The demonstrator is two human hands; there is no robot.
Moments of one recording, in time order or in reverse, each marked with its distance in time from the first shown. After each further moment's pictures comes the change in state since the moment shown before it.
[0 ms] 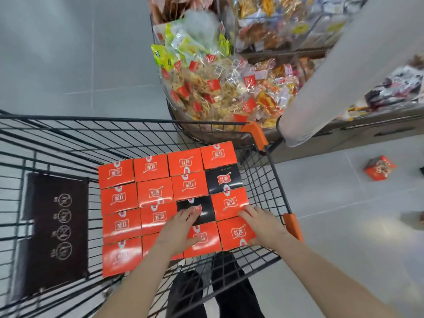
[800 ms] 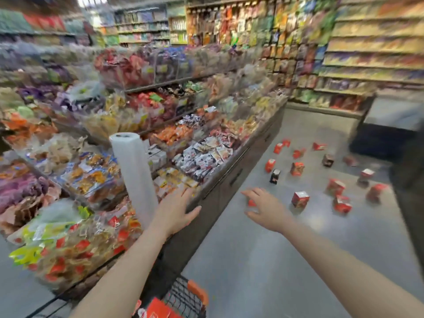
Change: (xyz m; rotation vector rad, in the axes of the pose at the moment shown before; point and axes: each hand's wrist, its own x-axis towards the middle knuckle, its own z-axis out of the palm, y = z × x) left_hand 0.024 0.347 -0.276 0.289 0.560 0.918; right_hand -0.363 0.084 -0.126 0.302 0.888 0.840
